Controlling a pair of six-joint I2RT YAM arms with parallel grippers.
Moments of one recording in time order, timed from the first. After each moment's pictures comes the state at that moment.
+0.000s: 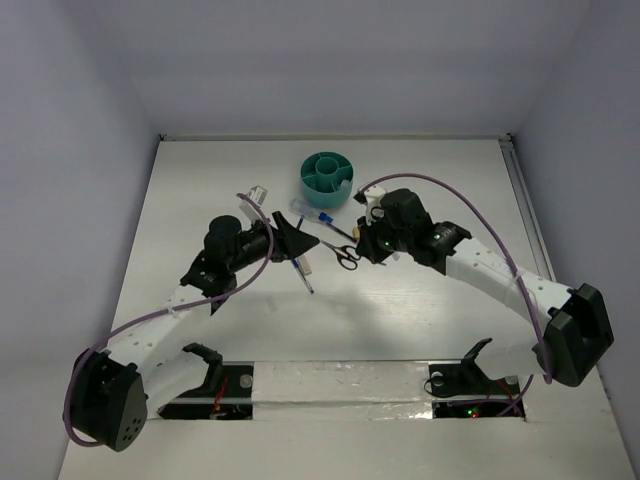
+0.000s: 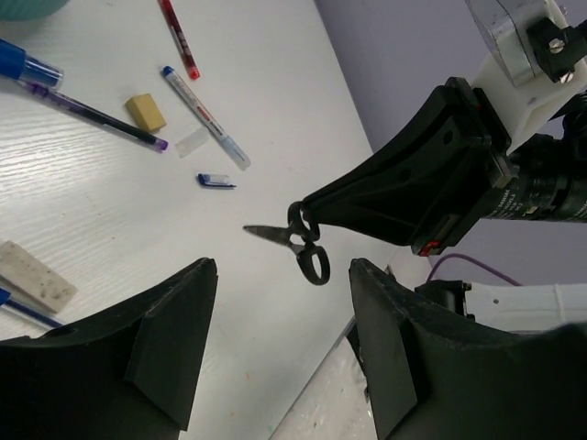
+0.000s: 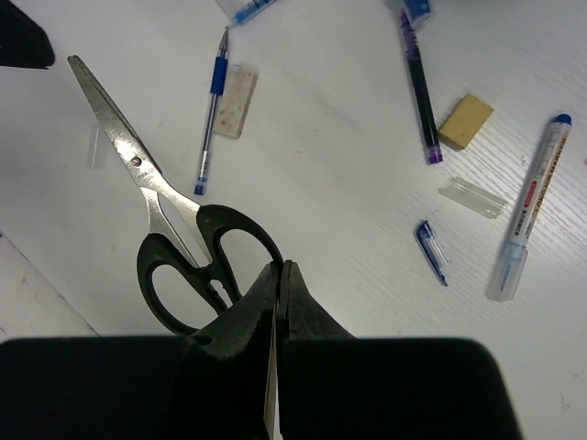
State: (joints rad) left arm -0.43 0.99 0.55 0.23 0.47 -0.79; right arm 0.68 1.33 1.03 -0.39 -0.17 0.15
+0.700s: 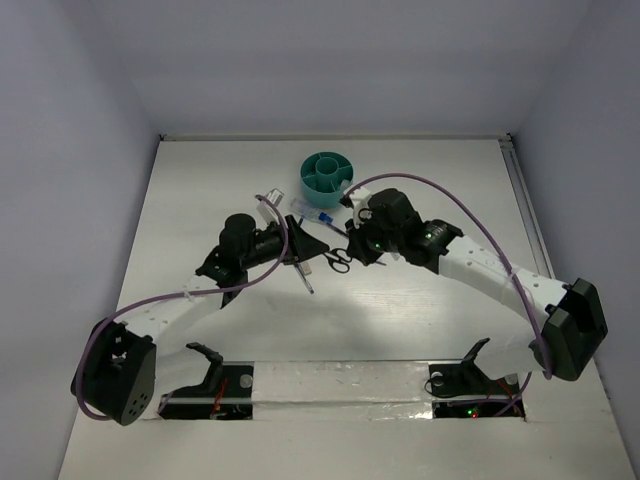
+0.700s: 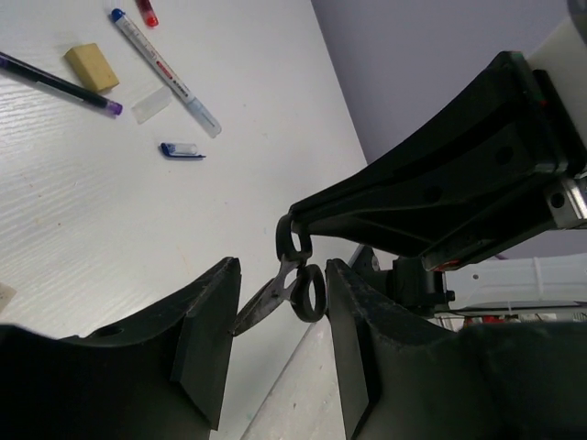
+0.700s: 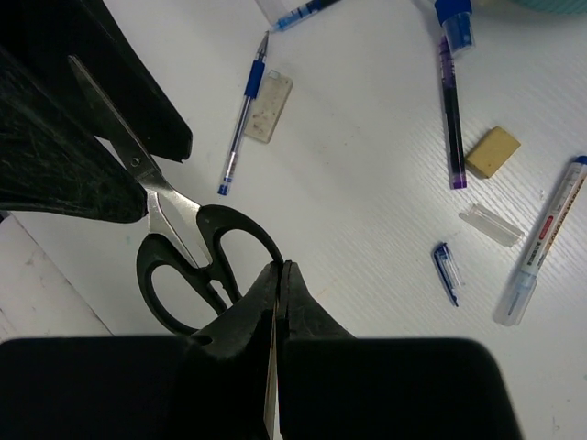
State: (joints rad) left arm -0.49 1.15 0.55 0.35 0.55 -0.85; right arm 0.76 1.37 1.11 -0.43 -0.16 0.09
